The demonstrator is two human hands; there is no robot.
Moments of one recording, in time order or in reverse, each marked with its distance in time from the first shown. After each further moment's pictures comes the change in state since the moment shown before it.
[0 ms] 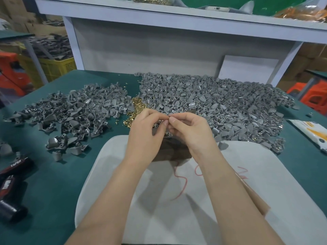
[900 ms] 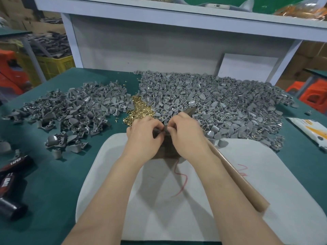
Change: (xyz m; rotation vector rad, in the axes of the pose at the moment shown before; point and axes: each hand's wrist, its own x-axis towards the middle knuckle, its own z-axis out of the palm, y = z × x) left_hand 0.001 -0.013 0.000 0.266 -0.243 -0.174; right_hand 0.000 0.009 0.003 -1.292 -0.009 -0.401
